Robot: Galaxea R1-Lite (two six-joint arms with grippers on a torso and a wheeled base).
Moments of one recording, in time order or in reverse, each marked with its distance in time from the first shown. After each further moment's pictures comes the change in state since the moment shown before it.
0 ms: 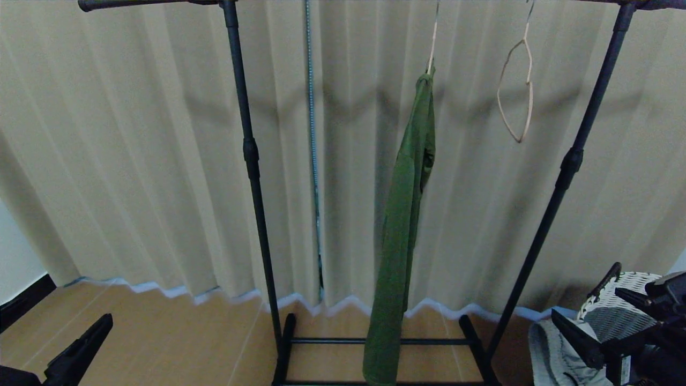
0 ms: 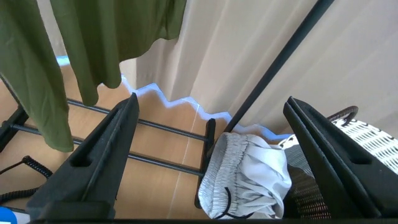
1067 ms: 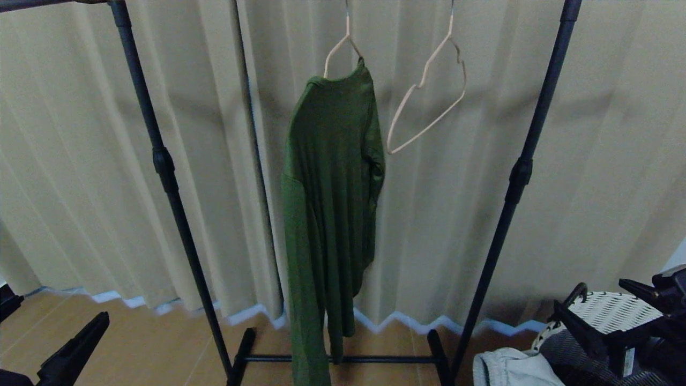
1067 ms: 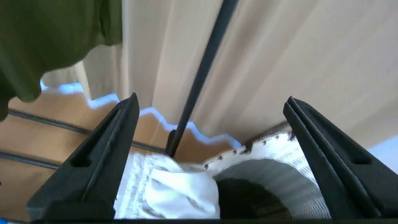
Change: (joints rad) left arm -0.021 -0.026 -0.004 -0.003 0.000 0.000; right arm -0.006 -0.026 -0.032 0.013 -0.006 -0.015
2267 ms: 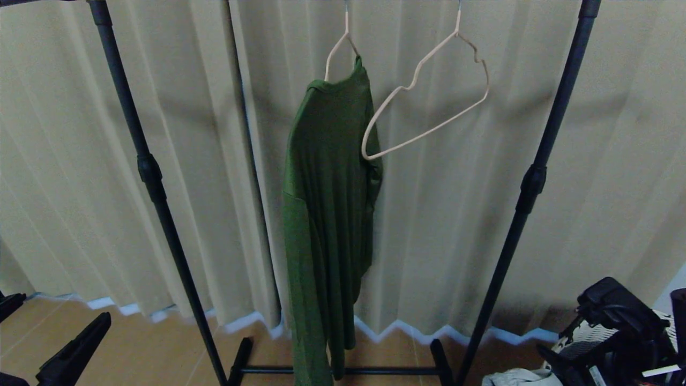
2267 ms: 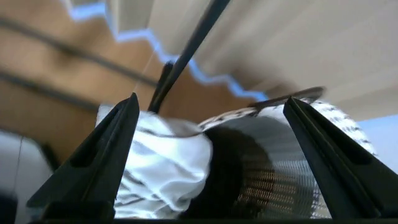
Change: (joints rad) left arm -0.025 -0.008 -0.005 0.003 0.000 0.000; right arm -0.008 0.178 -0.115 0.347 0.016 -0.087
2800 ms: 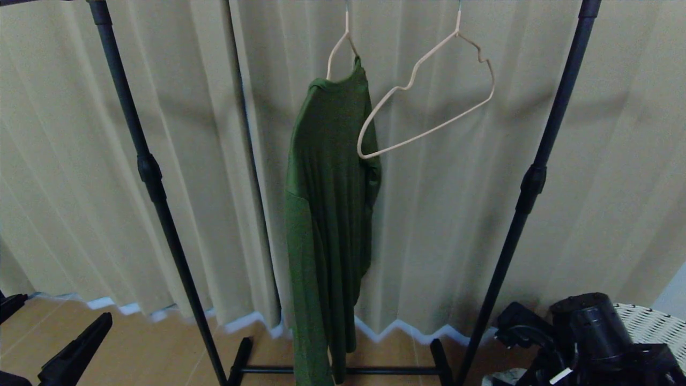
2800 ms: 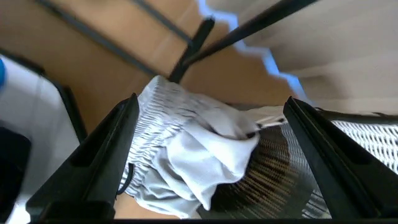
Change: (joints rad) left arm 0.000 0.003 0.001 0.001 -0.001 0.000; right arm 0.181 0.360 -0.077 0.007 -0.053 0.004
